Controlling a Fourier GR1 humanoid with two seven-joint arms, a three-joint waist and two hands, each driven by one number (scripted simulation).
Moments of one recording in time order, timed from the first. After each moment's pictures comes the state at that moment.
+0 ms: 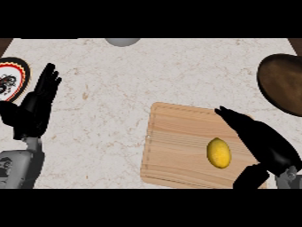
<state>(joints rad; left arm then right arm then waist) -0.23 0.23 0.05 -1.46 0.06 0.10 0.07 -0.12 -0.43 0.31 -1.89 0.52 0.51 0.54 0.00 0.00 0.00</state>
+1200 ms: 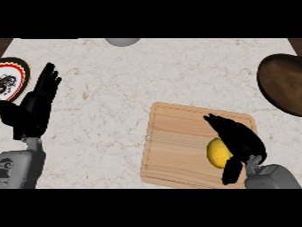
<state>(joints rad) -0.23 0.19 0.09 -1.48 0.01 0.07 0.09 -0.16 -0.28 0.32 -1.62 0.81 0.58 0.45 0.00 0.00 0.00</state>
